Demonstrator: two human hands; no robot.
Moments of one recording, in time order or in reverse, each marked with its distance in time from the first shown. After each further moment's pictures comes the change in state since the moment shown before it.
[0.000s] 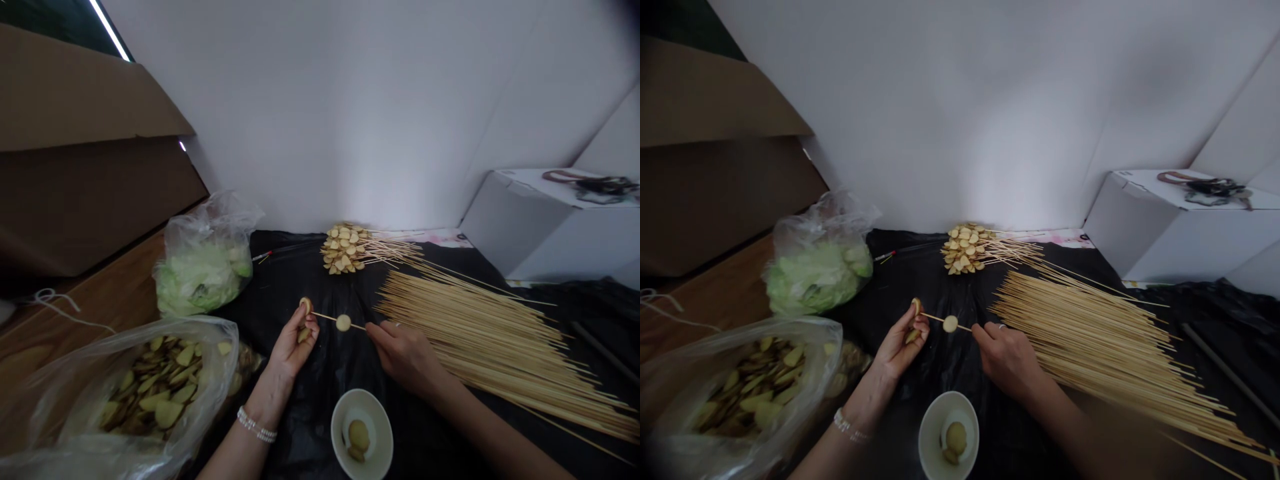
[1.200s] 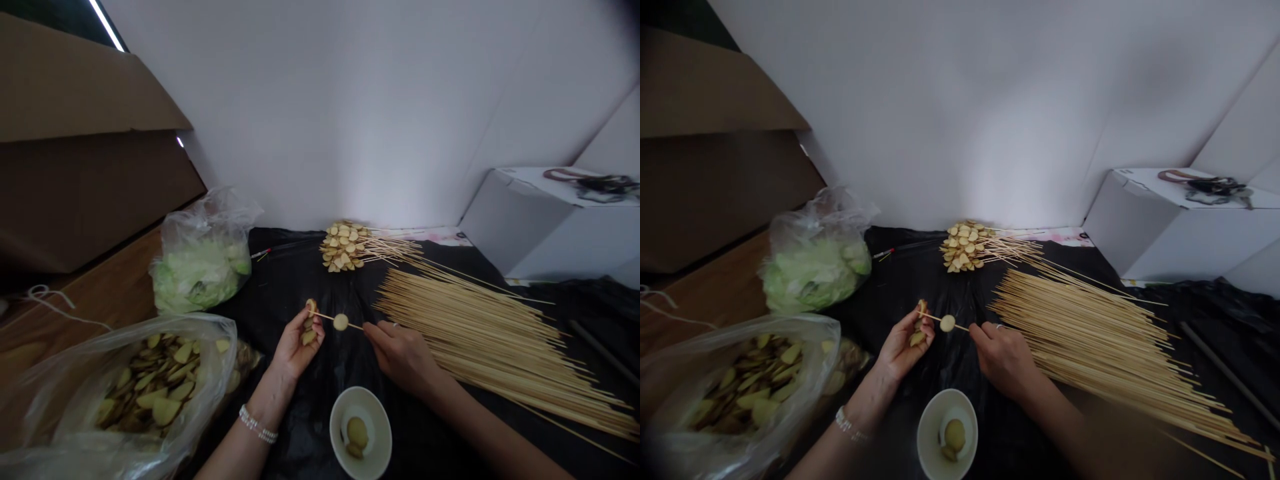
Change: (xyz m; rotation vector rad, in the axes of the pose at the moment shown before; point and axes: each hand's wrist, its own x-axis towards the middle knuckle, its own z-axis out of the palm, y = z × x) left_hand 0.003 -0.007 -0.008 0.048 0.022 -0.086; right_hand -0.001 -0.004 0.002 0.006 0.019 -0.003
